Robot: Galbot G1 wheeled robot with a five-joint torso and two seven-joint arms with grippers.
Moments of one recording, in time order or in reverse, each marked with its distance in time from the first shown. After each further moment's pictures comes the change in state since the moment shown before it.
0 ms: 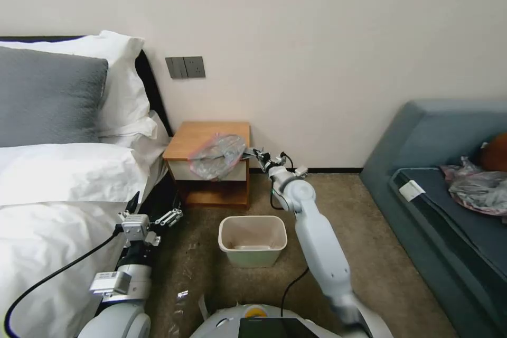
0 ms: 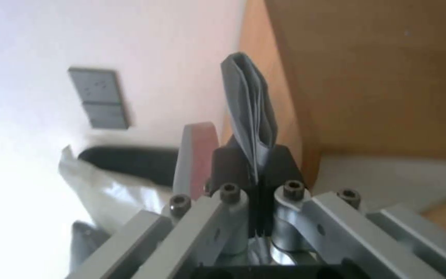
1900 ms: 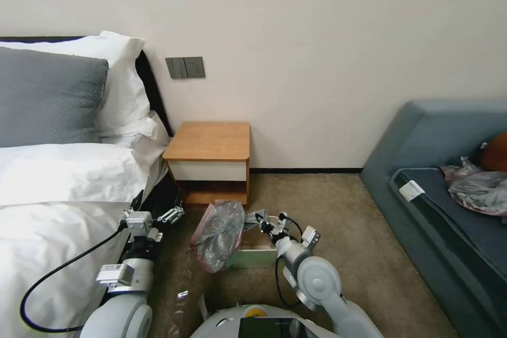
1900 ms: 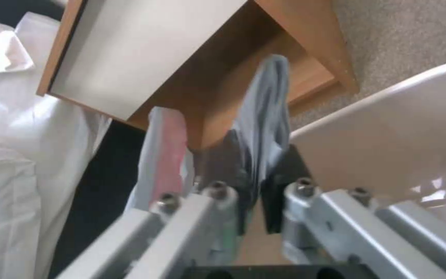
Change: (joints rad) left arm -0.052 0.051 -0.004 0.062 -0.052 -0.009 -0.005; right arm -0.512 -0.289 -0.176 0.378 -0.469 -0.065 0.047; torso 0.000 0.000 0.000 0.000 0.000
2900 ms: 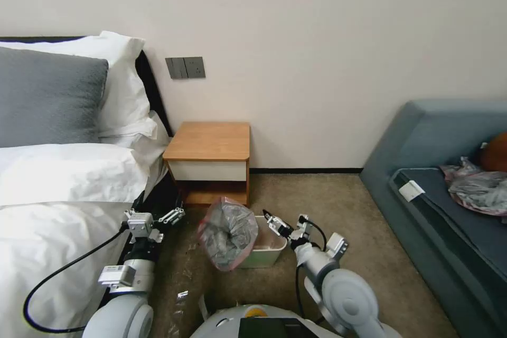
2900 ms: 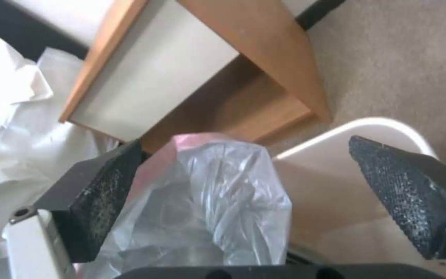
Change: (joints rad) left arm 0.002 0.001 0.011 0.015 0.005 -0.019 0.007; right arm -0.152 -0.061 0.143 0.198 0.007 -0.013 0.027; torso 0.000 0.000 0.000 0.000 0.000
